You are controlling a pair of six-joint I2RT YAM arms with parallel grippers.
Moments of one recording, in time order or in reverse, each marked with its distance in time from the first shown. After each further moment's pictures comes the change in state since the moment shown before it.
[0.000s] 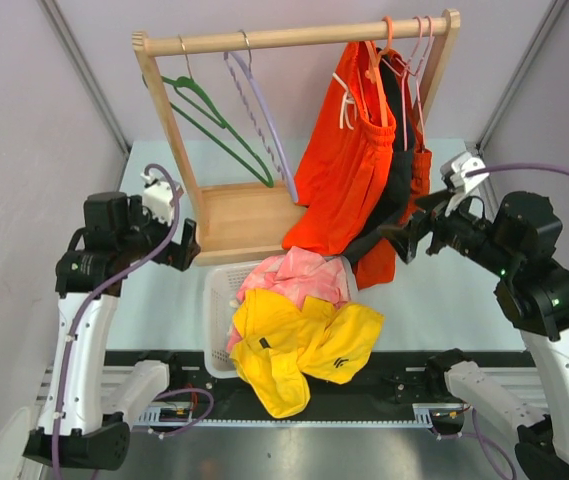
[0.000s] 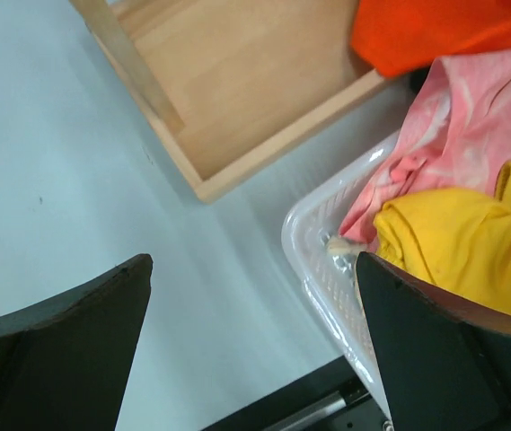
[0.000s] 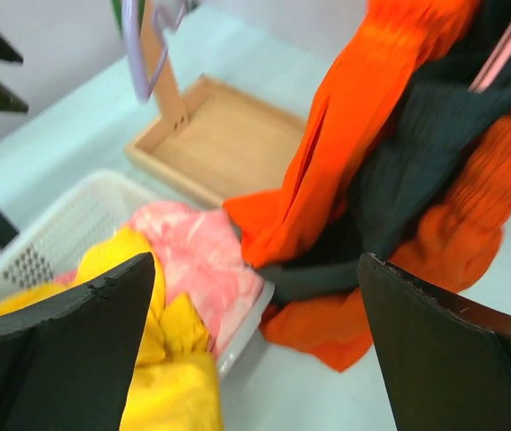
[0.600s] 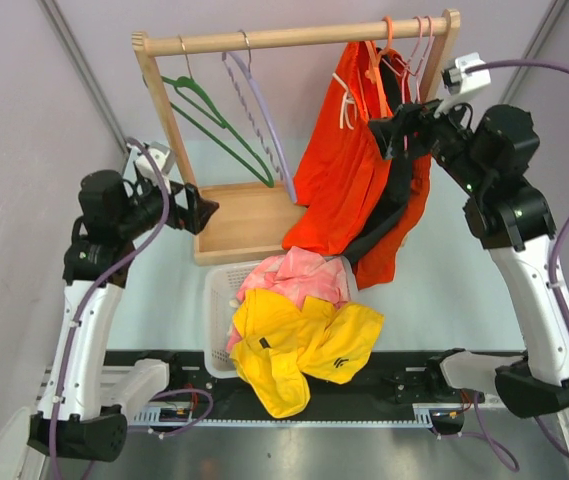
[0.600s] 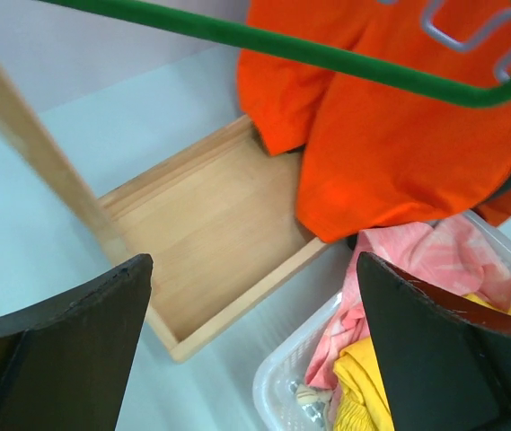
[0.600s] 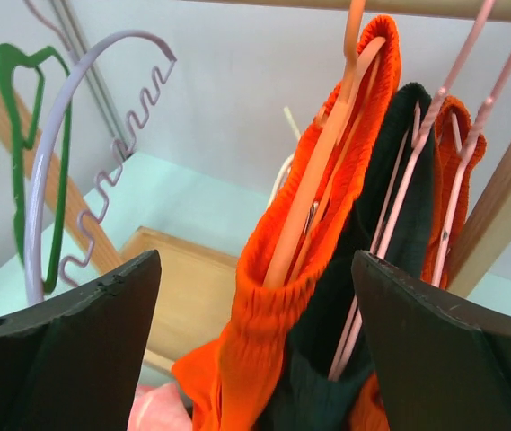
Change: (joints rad) left arm -0.037 0.019 -0.059 0.442 0.169 -0.194; right arm 0.016 0.395 0.338 0.280 0.217 0.084
